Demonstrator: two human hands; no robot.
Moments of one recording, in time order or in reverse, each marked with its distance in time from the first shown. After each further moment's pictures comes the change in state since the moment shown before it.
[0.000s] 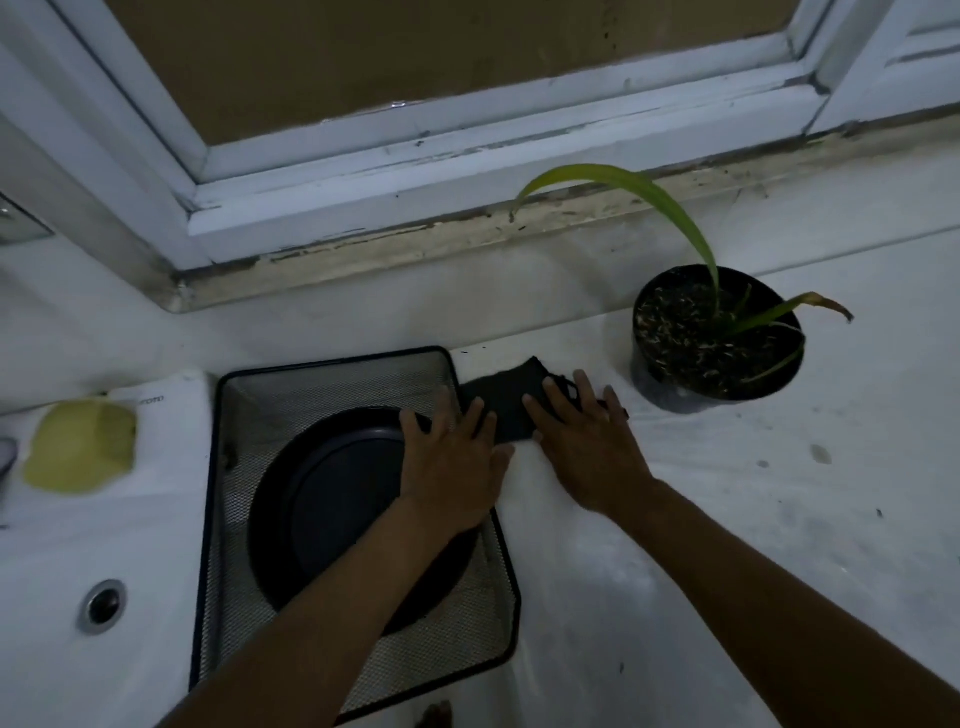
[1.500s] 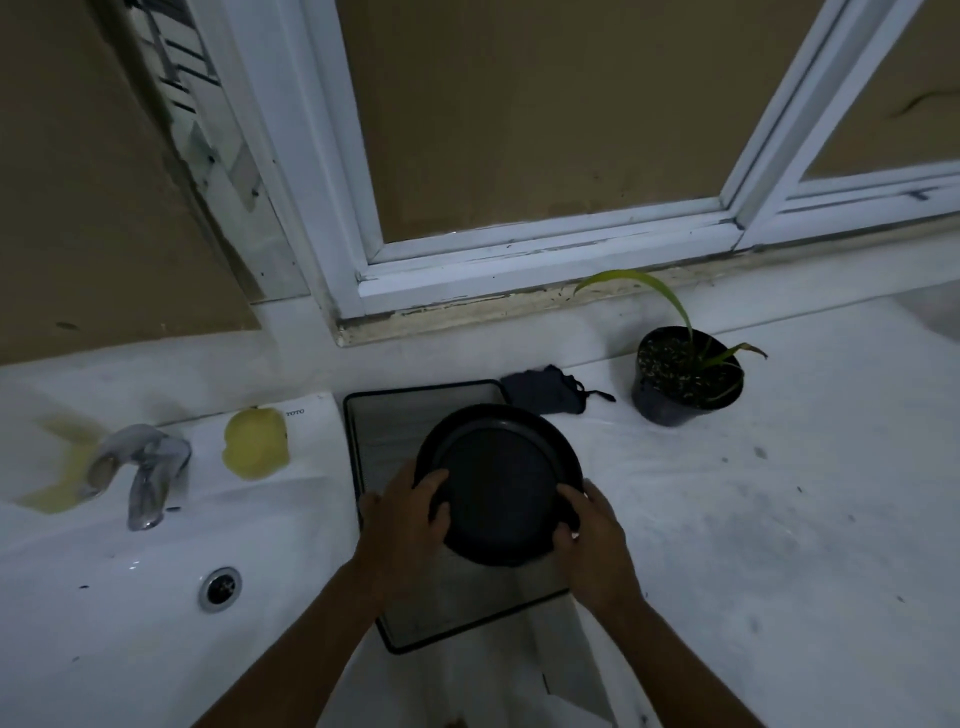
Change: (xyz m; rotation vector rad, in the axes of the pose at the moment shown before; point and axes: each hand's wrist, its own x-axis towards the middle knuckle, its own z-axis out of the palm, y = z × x) left_hand -0.156 -0.124 0.002 -0.656 0.244 -0.109; right_hand -0.122 -0.172 -0.076 0.761 0.137 0.511
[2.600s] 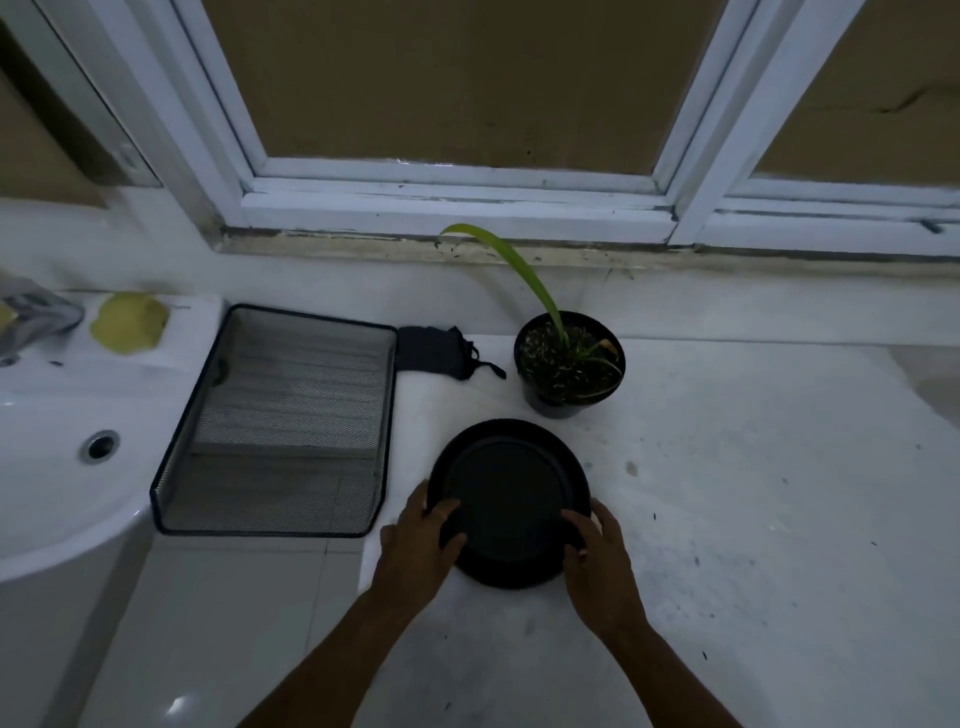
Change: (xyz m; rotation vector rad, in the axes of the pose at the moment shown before) left_hand -0.034 0.240 0.194 -0.151 -0.036 -0.284; right_hand 0.050 0.233 -0.195 -0.104 -0.229 -0.159
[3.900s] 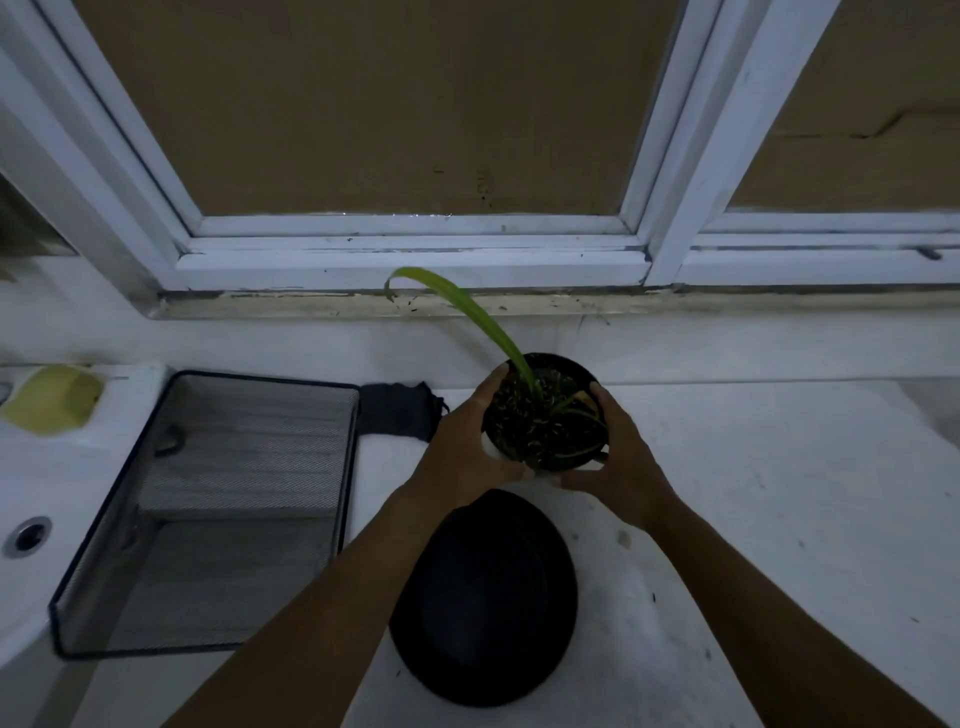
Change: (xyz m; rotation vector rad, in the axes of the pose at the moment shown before) left_hand 0.157 0.134 -0.072 -0.516 0.007 0.429; right_hand 0.173 -0.035 -0.101 0.278 -0.061 -0.228
